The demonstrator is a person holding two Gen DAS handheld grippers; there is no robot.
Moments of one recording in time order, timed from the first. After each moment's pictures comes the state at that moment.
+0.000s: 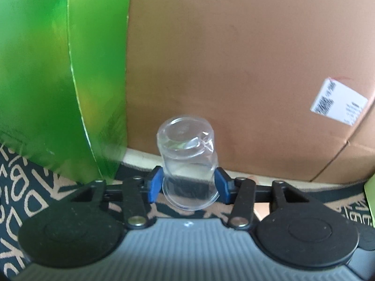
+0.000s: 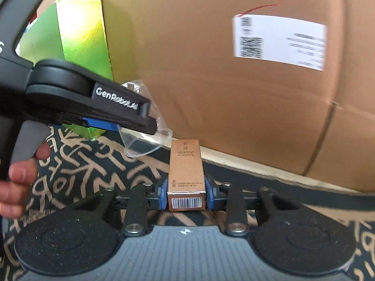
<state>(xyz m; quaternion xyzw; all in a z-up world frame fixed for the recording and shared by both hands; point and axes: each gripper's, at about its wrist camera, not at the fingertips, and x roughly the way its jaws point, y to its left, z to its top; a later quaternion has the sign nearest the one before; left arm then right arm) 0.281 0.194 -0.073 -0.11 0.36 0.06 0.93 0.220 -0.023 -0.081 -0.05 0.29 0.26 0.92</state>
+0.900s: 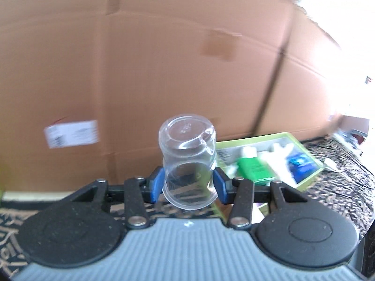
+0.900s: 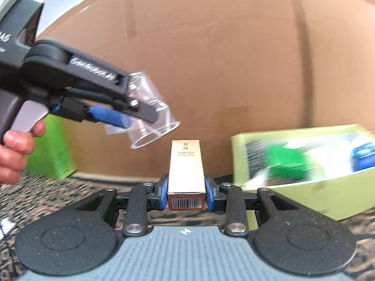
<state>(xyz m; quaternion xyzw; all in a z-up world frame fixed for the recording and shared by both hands) 0.186 -0.064 0.042 -0.02 0.28 -0.21 0.94 0.071 -0.249 -0.026 0.05 0.13 0.11 0.98</state>
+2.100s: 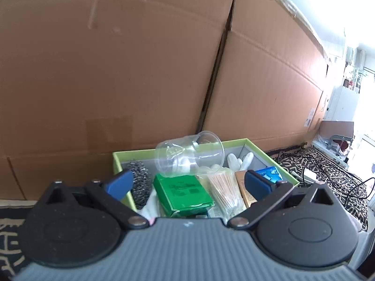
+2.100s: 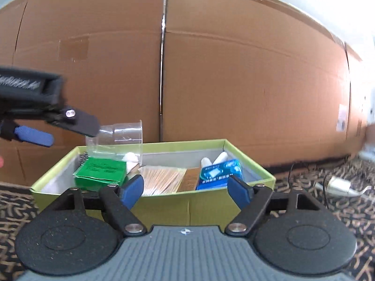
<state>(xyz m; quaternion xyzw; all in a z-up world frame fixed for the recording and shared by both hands) 0.188 -0.190 -0.003 -0.05 0.22 -0.25 0.94 0.087 -0.382 -0.053 0.02 0.10 -0.08 0.99</state>
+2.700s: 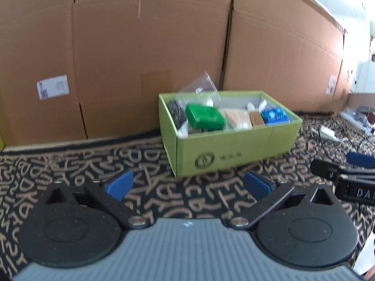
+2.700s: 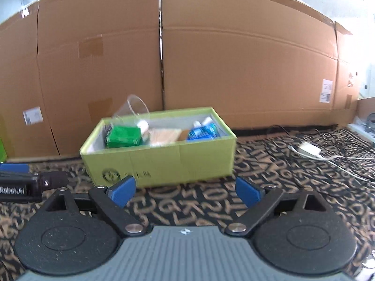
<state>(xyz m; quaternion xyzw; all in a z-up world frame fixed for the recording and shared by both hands) 0.044 -0.166 -0.019 0.01 0.27 -0.14 0.95 -0.020 -0.381 -0.029 0.03 0.21 -0.08 0.98</state>
